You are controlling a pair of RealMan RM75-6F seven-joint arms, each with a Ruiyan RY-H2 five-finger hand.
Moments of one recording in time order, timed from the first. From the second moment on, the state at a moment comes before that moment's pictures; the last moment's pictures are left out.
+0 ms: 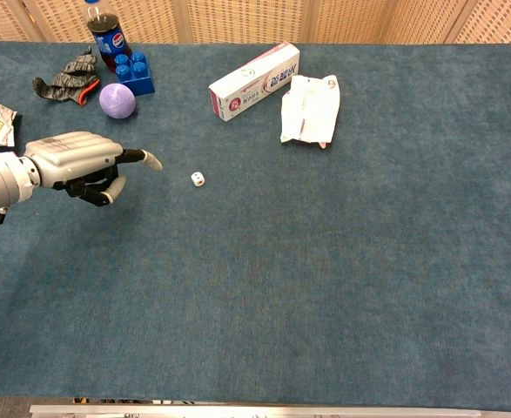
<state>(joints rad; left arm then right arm) -0.67 -1.29 -0.05 -1.54 1.45 0.68 0.03 0.12 -1.07 0.09 -1.63 -1.48 1.45 0.20</state>
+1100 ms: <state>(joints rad) -0.77 -1.43 -0.04 -1.47 1.21 0.63 0.17 0.09 -1.06 0.09 -1.58 -1.48 1.47 0.28</state>
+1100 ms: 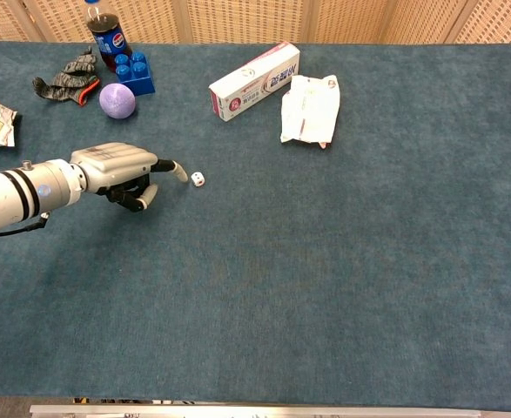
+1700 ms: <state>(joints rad) -0.82 -1.45 -0.07 -1.49 1.16 0.61 0.12 0.07 -1.06 0.08 -1.56 -1.48 1.48 0.31</state>
